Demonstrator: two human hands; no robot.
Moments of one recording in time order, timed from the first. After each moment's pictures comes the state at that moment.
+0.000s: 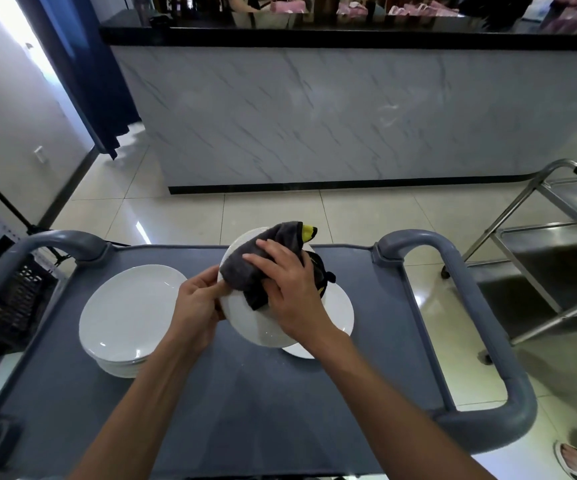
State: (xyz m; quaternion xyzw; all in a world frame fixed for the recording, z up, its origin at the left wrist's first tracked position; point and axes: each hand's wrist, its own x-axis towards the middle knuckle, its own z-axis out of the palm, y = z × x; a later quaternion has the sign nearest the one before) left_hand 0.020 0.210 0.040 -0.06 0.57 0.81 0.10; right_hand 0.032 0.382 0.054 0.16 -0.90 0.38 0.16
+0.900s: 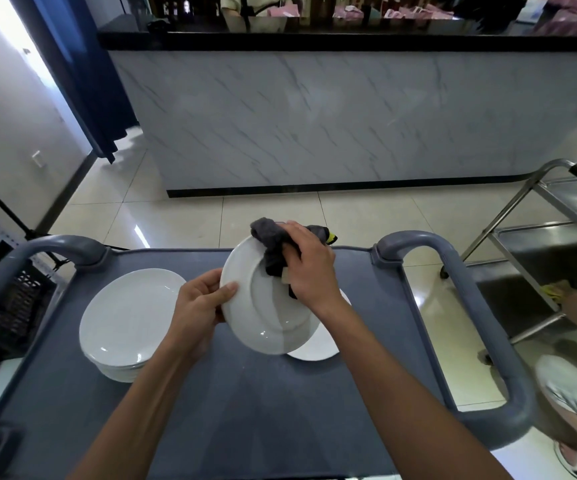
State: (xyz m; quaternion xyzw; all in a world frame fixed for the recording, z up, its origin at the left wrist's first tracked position) left_hand 0.025 0.206 0.046 -0.01 0.61 0.78 0.10; right_hand 0.001 0.398 0.075 0.01 -0.88 0.45 0.14
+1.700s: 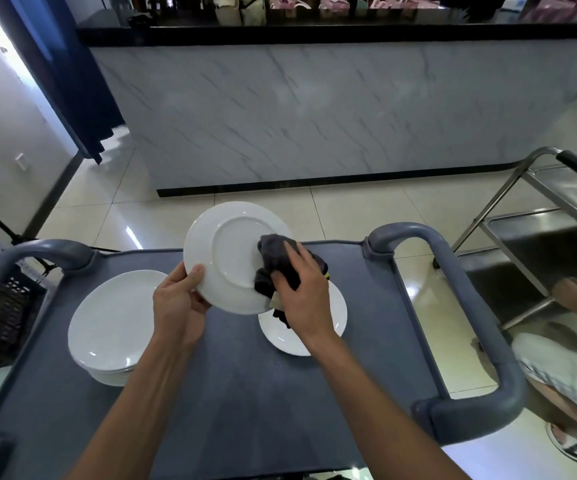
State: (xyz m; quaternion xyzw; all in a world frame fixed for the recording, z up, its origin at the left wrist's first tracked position) left_hand 0.007 0.208 0.045 -0.14 0.47 0.87 0.03; right_hand 0.035 0.397 0.028 -0.06 -0.83 0.53 0.14
